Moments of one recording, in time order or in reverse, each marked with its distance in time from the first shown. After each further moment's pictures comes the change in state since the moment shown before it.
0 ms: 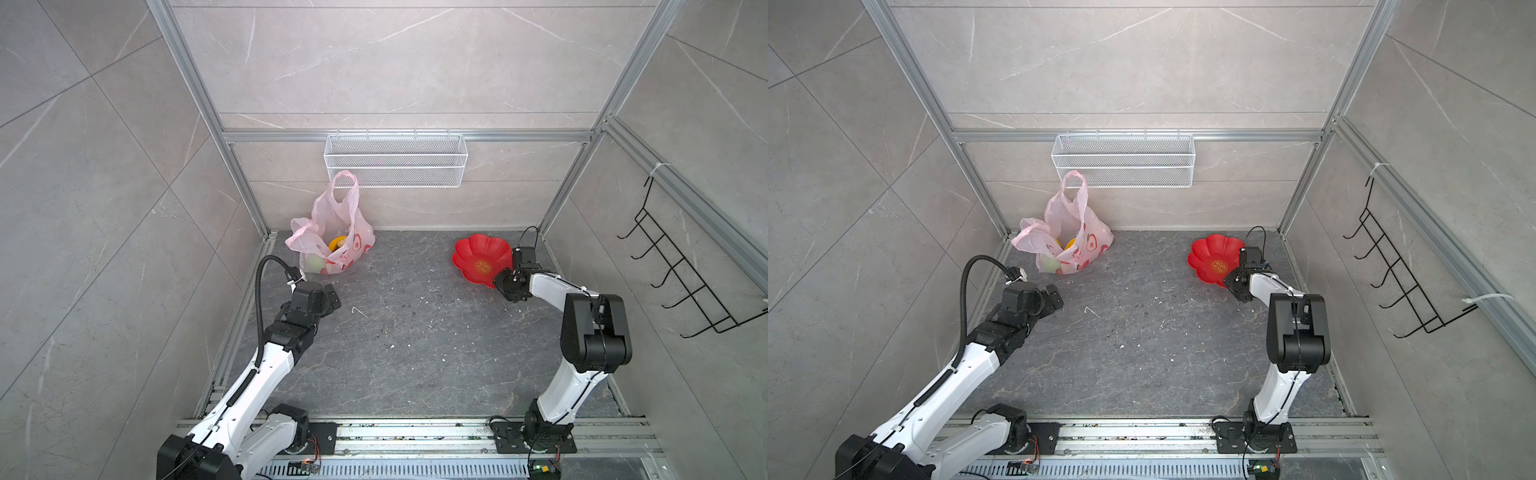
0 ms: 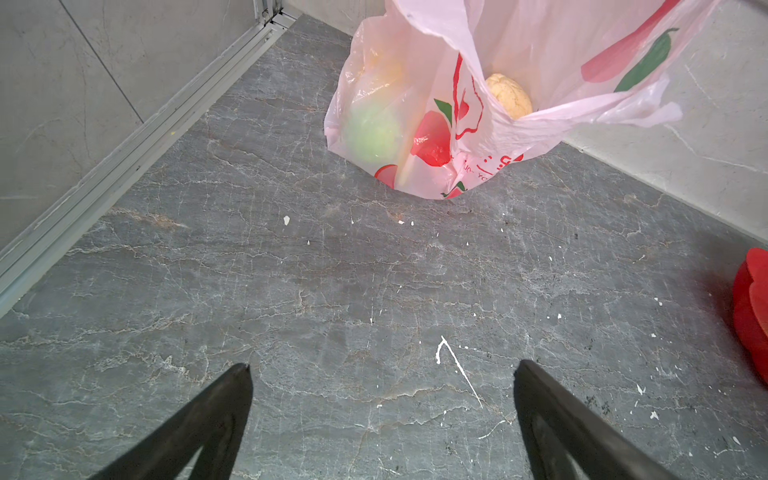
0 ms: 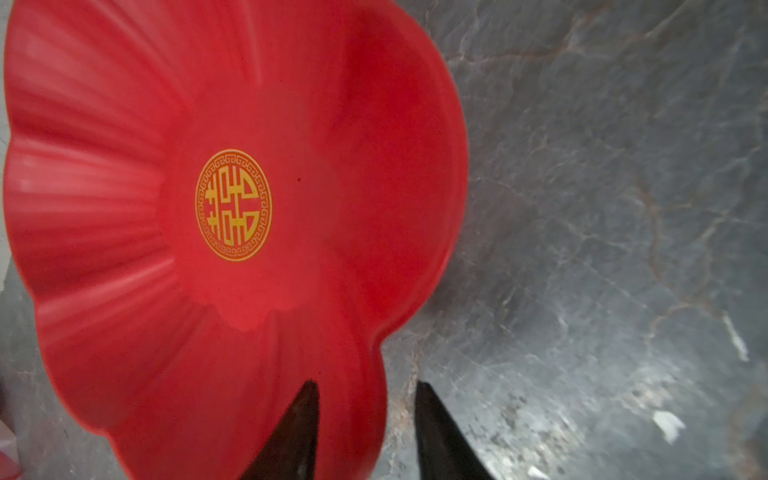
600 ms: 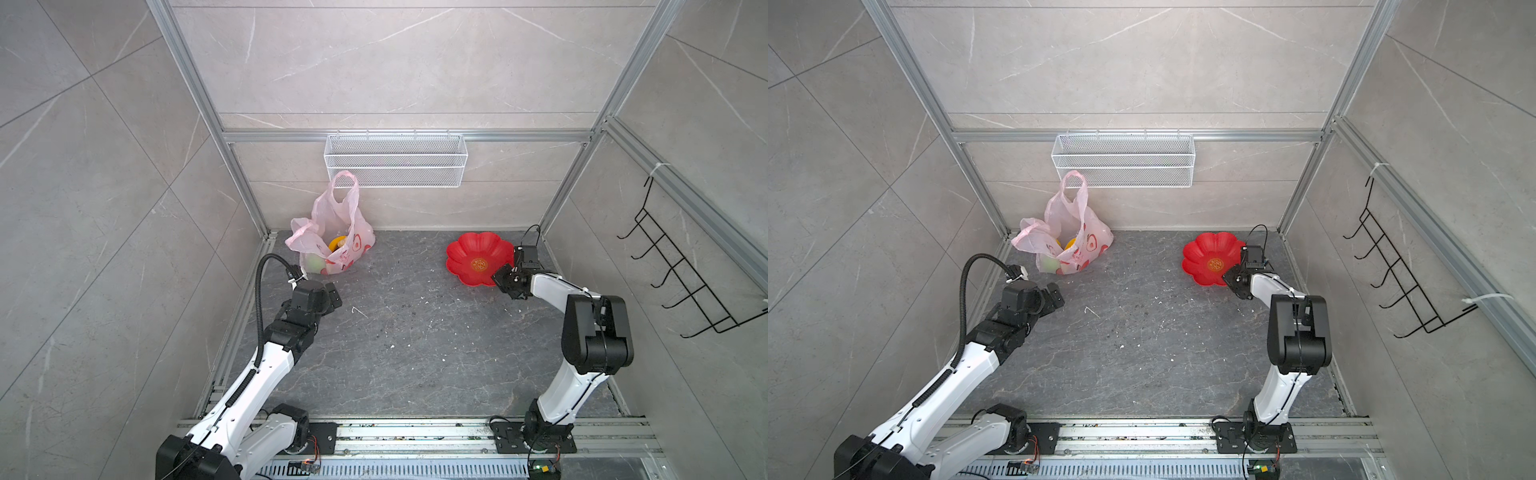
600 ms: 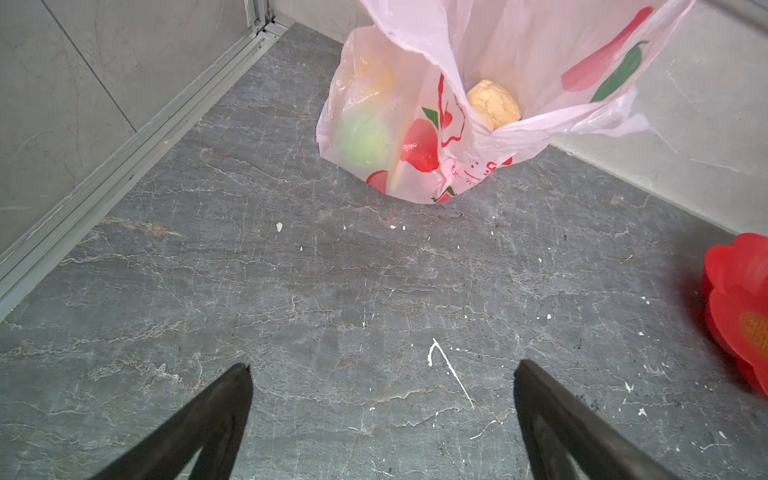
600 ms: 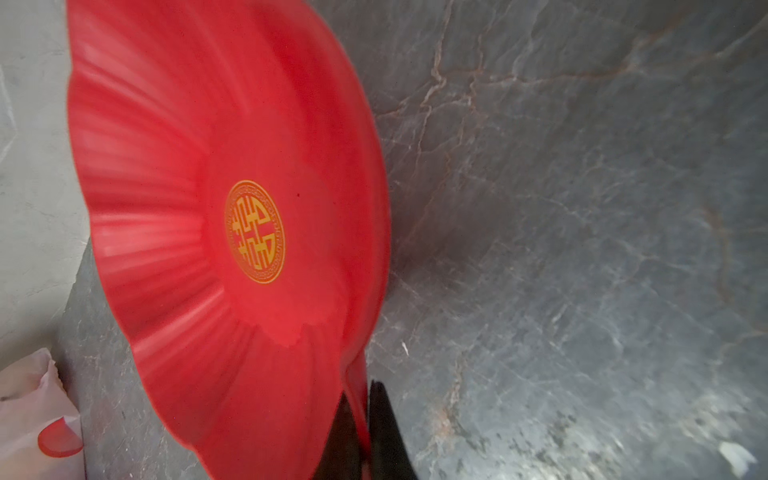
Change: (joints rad) left arm -0.010 -0.019 0.010 -0.001 0.001 0.004; right arm -0.006 -0.038 -0.029 0.058 -0.055 0.005
